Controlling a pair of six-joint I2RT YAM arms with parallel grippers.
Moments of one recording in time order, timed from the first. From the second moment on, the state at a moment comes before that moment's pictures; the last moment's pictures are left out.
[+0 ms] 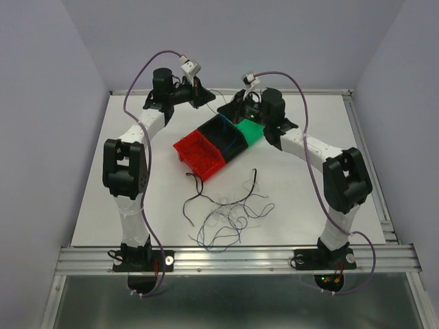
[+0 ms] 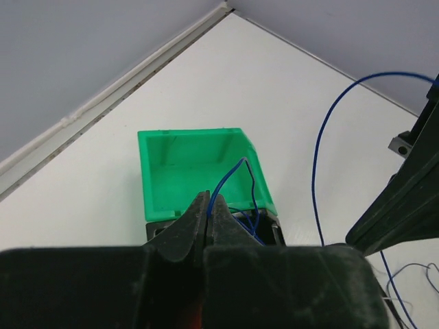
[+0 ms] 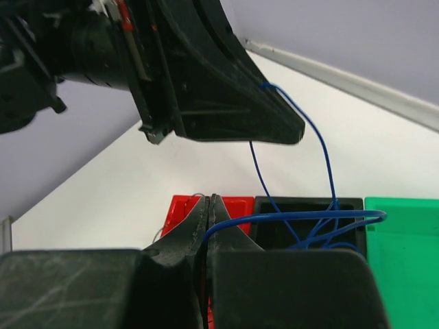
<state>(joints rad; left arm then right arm) -0.20 2.00 1.64 0.20 0.92 -0.11 0.49 1.81 1.39 0.44 -0.47 0.34</state>
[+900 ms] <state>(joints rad) -0.30 2.07 1.55 -0.12 0.49 0.18 0.44 2.19 1.55 0.44 -0.53 0.40</state>
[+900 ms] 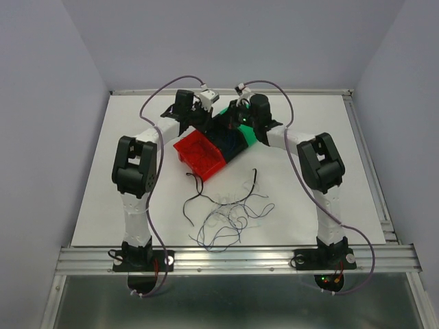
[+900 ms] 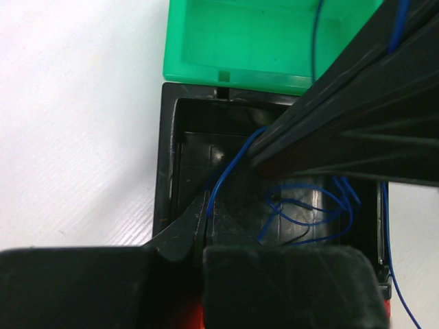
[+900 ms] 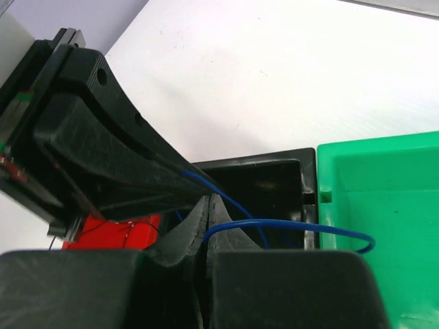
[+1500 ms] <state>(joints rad) -0.34 2.03 1.54 -0.13 0.32 0.20 0.56 2.17 1.50 0.37 -0.31 0.28</state>
